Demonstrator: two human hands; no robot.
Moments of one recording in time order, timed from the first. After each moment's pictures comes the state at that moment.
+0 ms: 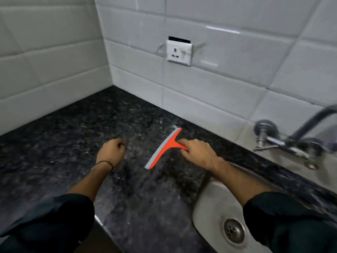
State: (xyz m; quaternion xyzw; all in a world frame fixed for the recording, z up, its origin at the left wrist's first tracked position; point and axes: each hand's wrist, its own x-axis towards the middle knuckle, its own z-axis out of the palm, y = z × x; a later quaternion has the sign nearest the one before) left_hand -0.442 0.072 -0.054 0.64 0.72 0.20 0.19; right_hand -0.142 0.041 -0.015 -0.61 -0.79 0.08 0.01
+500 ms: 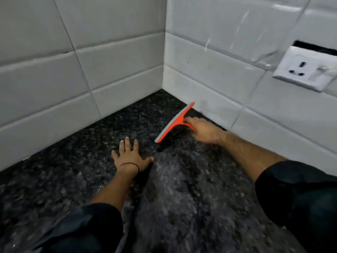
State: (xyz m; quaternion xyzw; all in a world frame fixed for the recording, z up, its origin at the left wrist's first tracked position) left_hand -0.637 0.266 -0.109 0.58 0.78 -0.05 0.22; right_hand -0.382 0.365 -0.037 -0.52 -0.84 0.14 -0.05
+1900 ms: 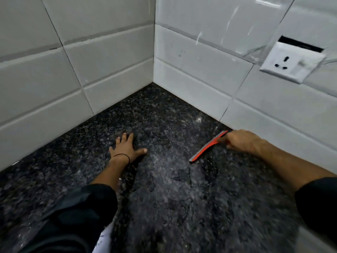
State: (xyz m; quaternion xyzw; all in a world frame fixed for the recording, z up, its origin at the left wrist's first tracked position) left_hand -0.664 0.283 -0.105 0.59 0.74 -0.01 0.31; right_hand -0.289 0.286 0.002 -0.61 -0.74 0.08 -0.29
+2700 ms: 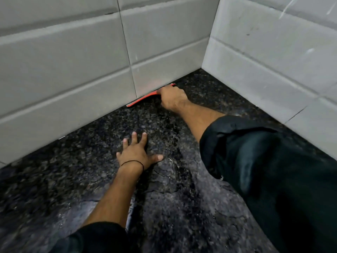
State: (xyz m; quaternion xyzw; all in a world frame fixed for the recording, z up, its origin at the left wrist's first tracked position) left_hand -0.751 0.246 -0.139 0.53 0.80 -0.03 0.28; right_hand -0.652 0.423 -0.064 -0.53 -0.84 0.10 -0.04
